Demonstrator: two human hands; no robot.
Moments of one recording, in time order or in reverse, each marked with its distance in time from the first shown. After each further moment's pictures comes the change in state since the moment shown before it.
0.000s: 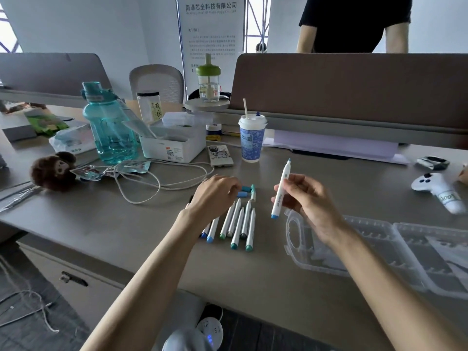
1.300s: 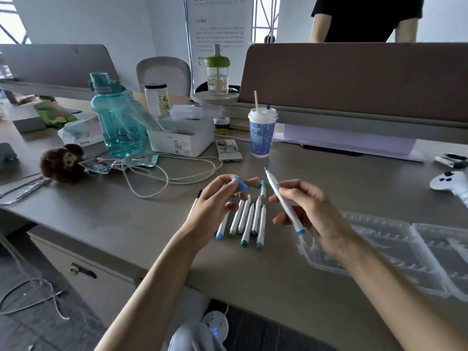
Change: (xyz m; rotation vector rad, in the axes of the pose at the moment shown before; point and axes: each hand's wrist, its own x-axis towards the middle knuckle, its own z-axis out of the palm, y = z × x) left_hand -0.054 0.033 -0.031 -1.411 -0.020 -0.321; right_hand -0.023 -0.006 0.028 -0.153 -0.078 0.130
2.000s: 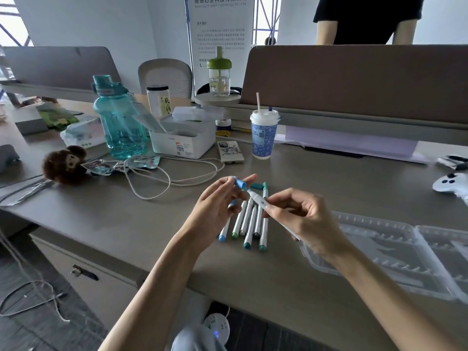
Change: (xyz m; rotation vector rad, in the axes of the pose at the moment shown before) left_hand 0.000 0.003 -0.006 -0.153 -0.003 -0.063; right_hand -0.008 0.009 0.011 -0.216 -0.060 -0.207
